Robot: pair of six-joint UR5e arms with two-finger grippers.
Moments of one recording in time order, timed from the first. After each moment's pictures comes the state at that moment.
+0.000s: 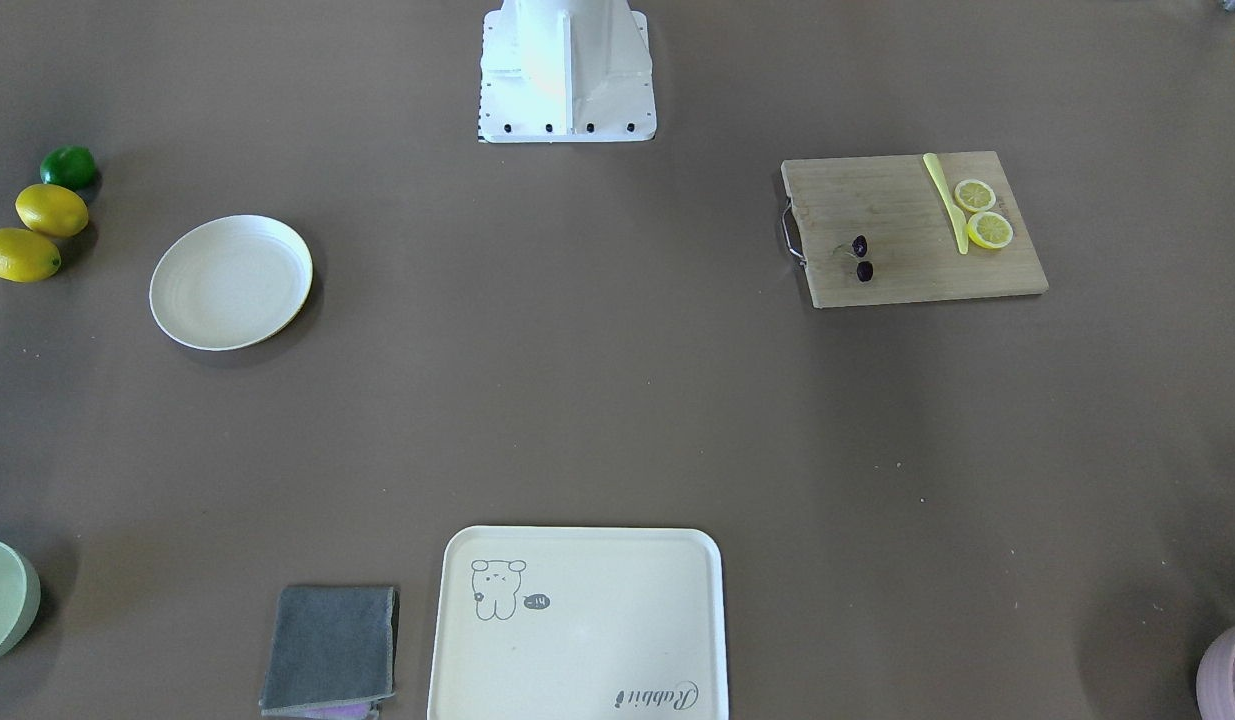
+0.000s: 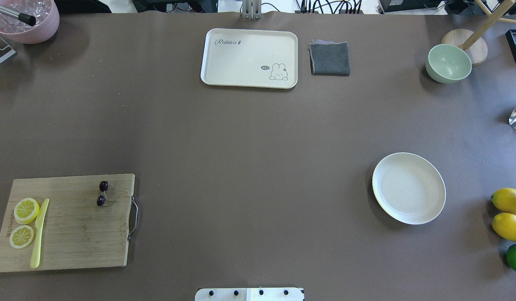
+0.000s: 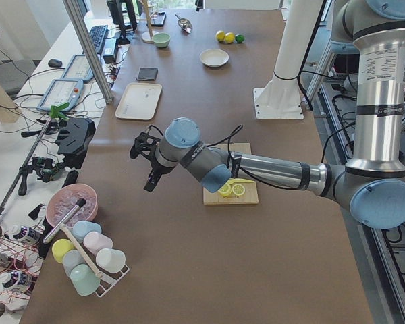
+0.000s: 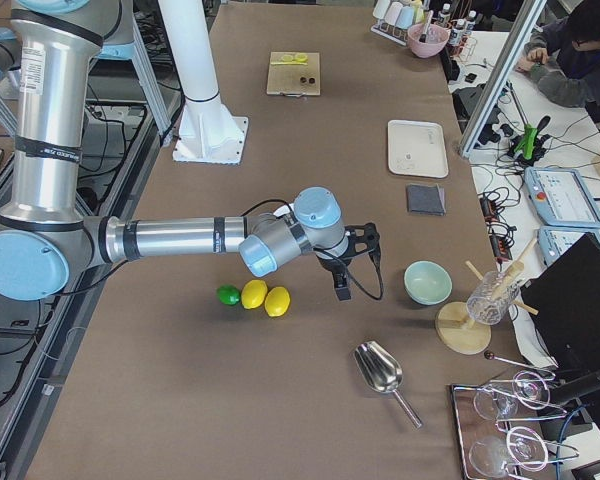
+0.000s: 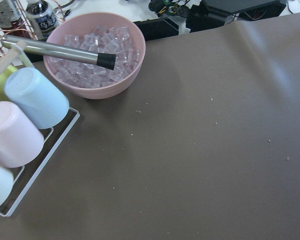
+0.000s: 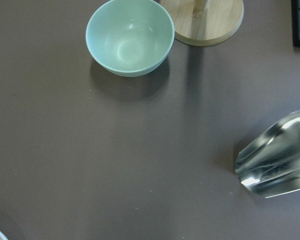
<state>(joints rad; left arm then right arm) -1.42 -1.55 -1.74 -2.21 -2.34 -0.38 1.33 -1.72 1.79 -1.03 2.28 0.50</state>
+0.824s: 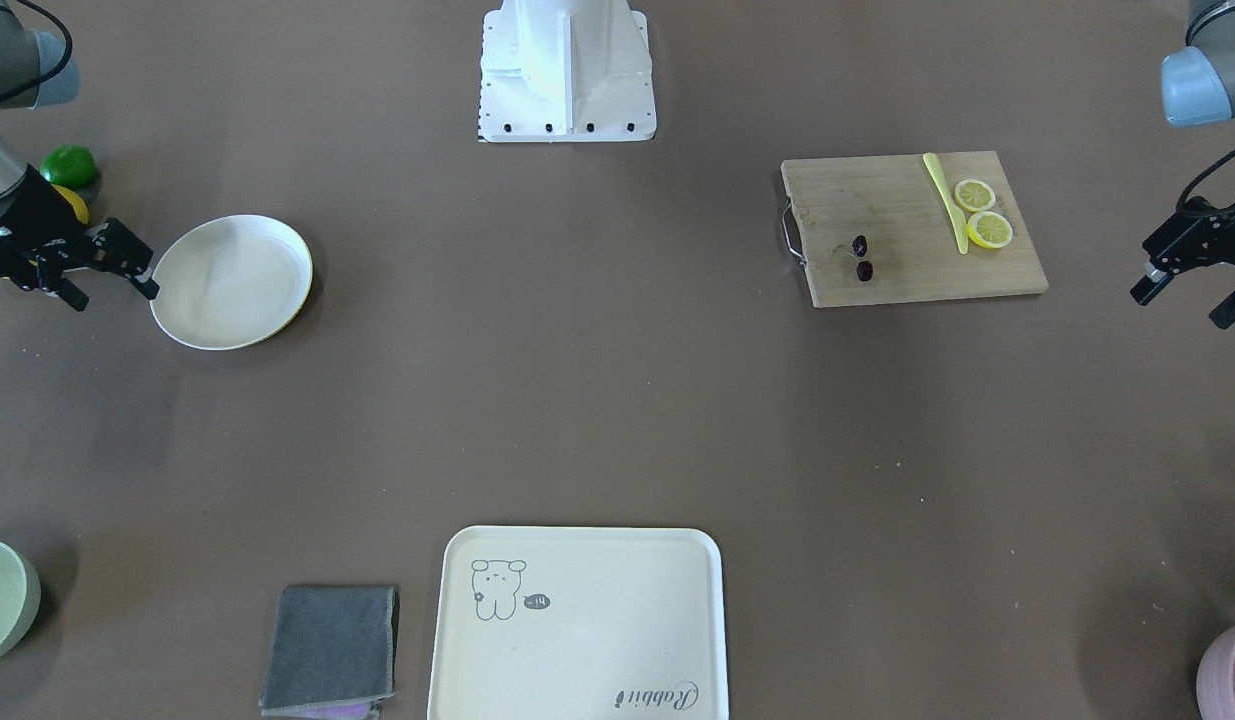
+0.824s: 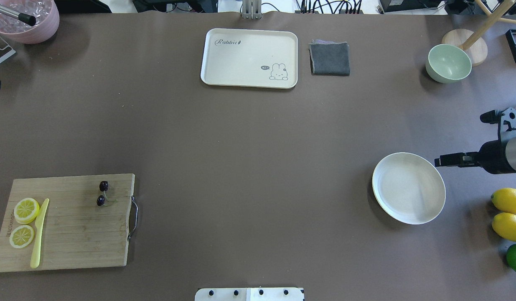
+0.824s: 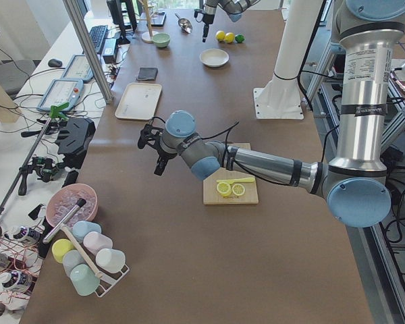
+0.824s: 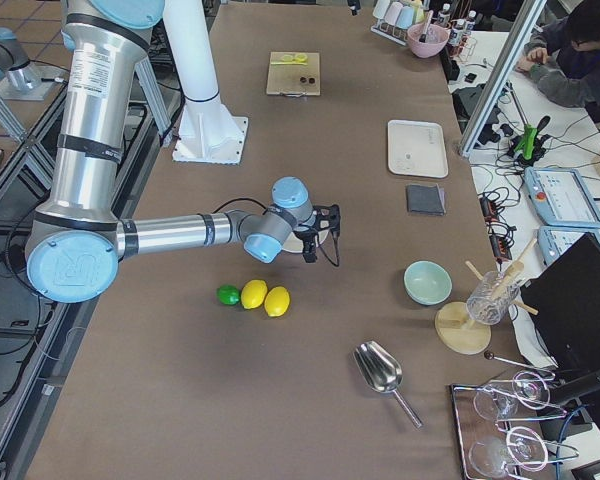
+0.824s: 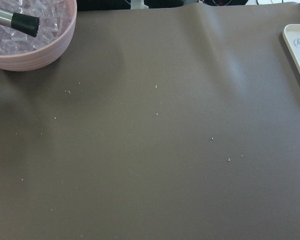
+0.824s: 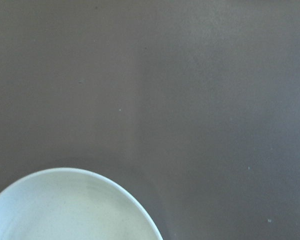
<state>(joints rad) -1.30 -1.57 -1.75 -2.29 -2.33 -0.62 0.82 -1.81 1.79 -0.64 2.03 1.03</state>
